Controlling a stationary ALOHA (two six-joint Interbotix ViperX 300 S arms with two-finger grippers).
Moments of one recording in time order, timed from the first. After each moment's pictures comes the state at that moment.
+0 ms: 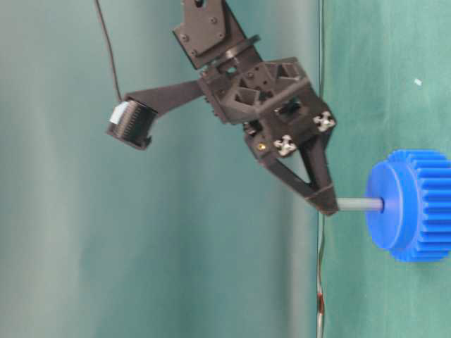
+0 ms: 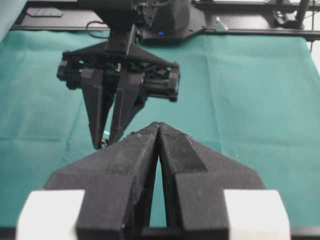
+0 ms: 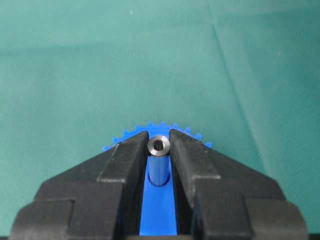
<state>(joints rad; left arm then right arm) 0.00 -0.98 1.17 0.02 -0.15 -0.01 -0.12 0.16 0.64 0.24 -0.30 -0.01</state>
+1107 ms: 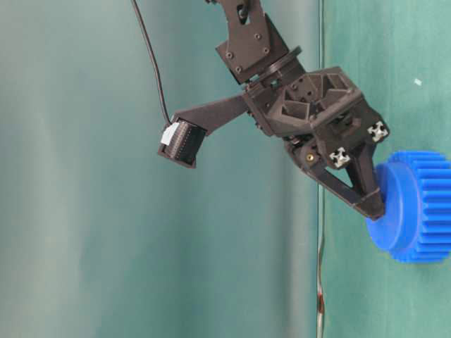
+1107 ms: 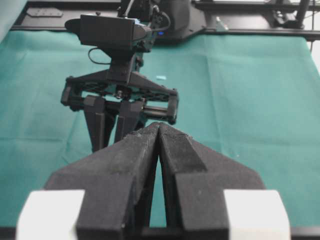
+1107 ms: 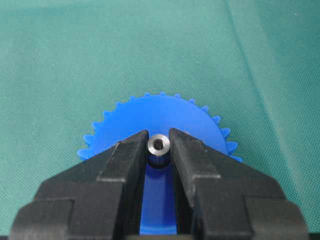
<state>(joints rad) 0.00 -0.98 1.17 0.02 -0.15 -0.01 -0.12 0.25 0.61 0.25 -0.32 -0.01</state>
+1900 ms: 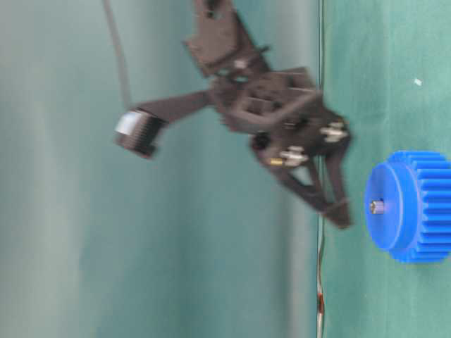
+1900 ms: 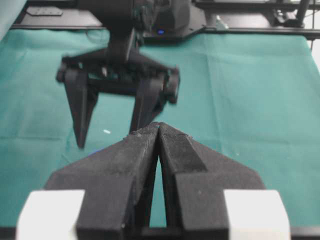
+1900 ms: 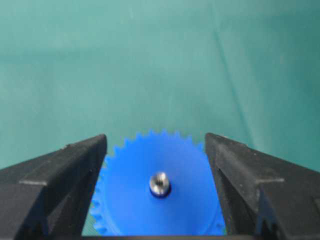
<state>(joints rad) 0.00 -0.98 1.17 0.02 -0.14 -0.01 -0.12 0.13 0.62 0.24 -0.29 -0.02</state>
